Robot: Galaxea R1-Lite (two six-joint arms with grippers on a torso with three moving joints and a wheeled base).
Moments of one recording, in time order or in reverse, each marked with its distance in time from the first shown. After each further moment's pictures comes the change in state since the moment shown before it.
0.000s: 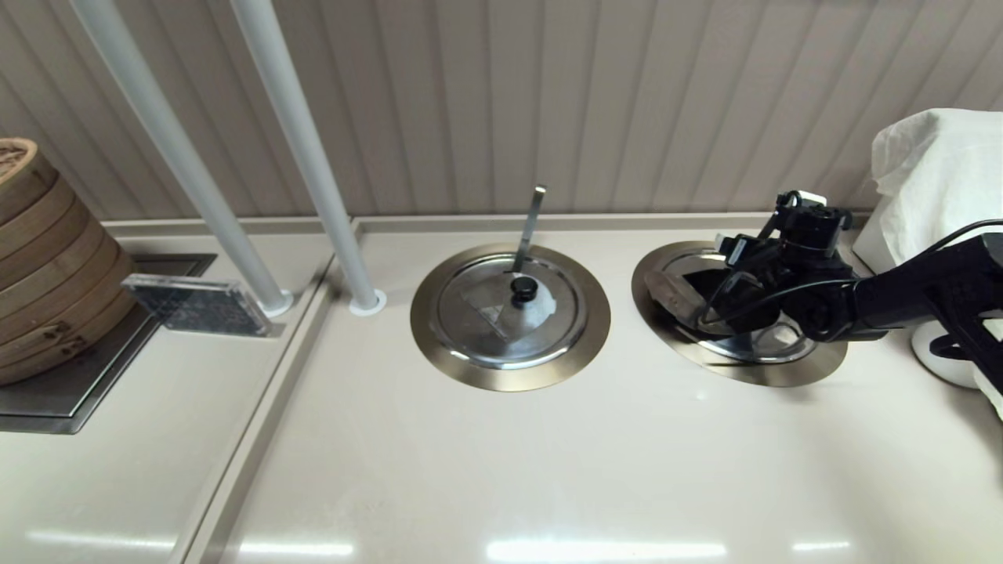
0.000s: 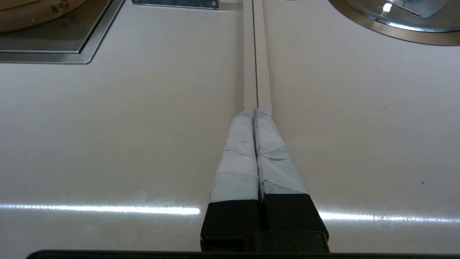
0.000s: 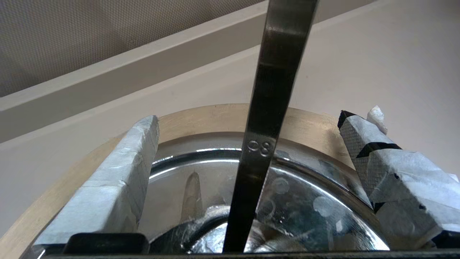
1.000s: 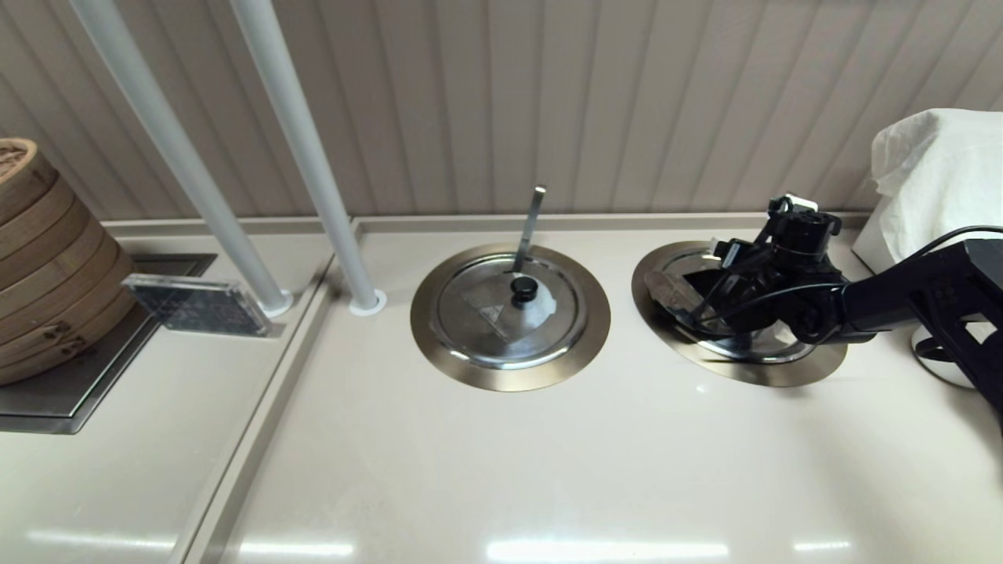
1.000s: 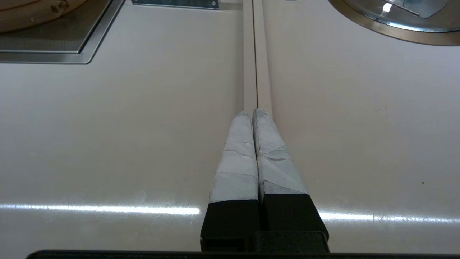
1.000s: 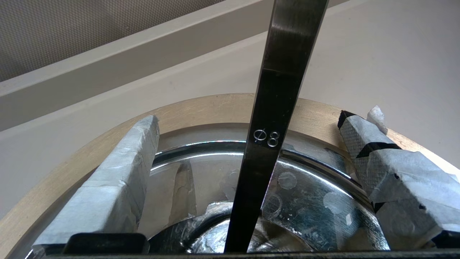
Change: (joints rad) left arm 0.000 0.000 0.000 0.000 0.000 0.000; right arm 0.007 0.031 -0.018 -0.001 -0.003 -0.001
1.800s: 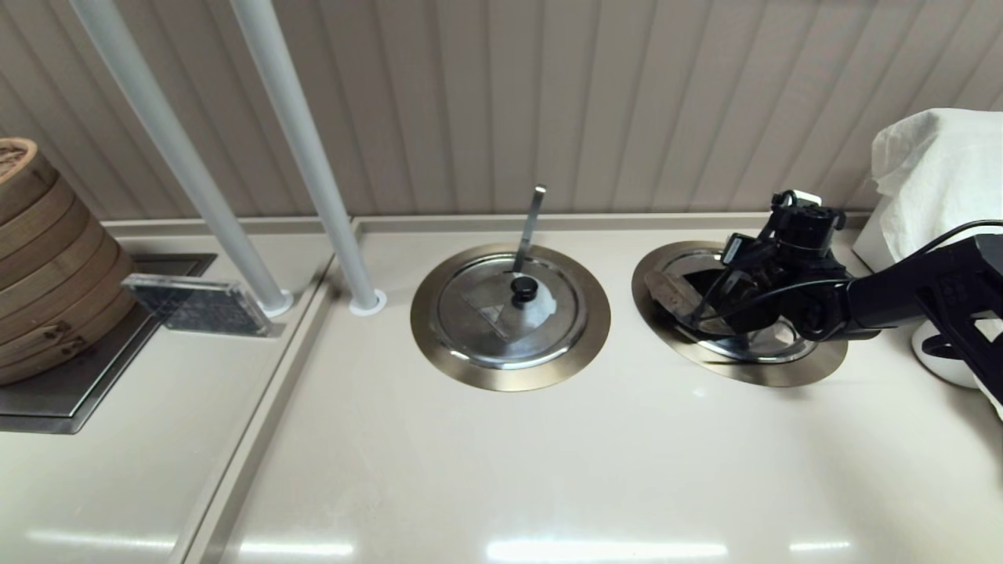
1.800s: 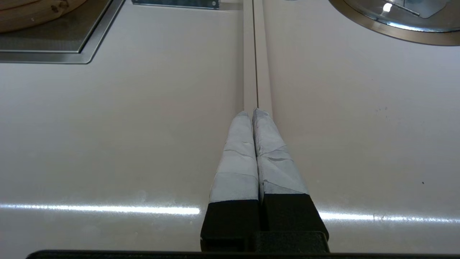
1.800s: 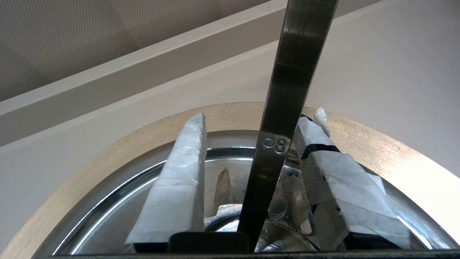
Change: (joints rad) left arm 0.000 0.000 0.000 0.000 0.000 0.000; right arm 0.002 -0.025 0.010 0.000 -0.001 0.000
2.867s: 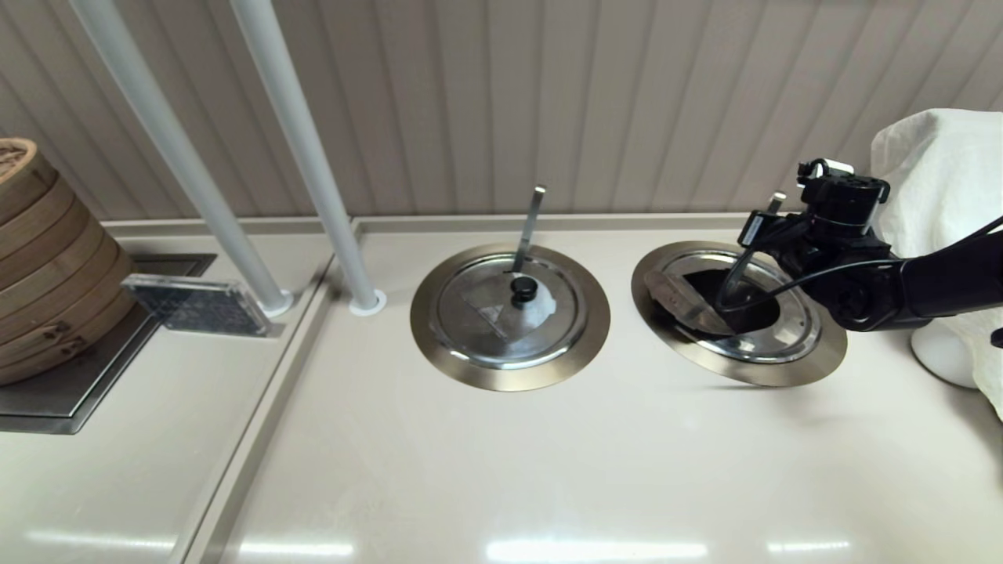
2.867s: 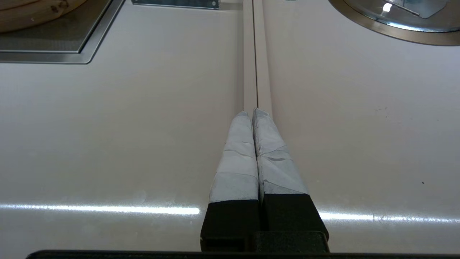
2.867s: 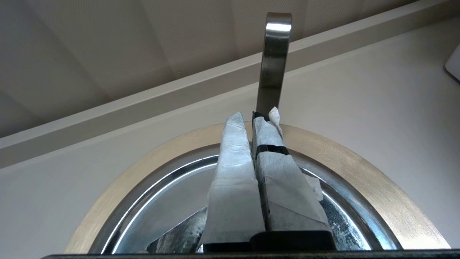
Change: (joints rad) left arm 0.000 0.000 0.000 0.000 0.000 -0.001; right arm 0.014 -0.189 0.143 0.010 0.006 -0.048
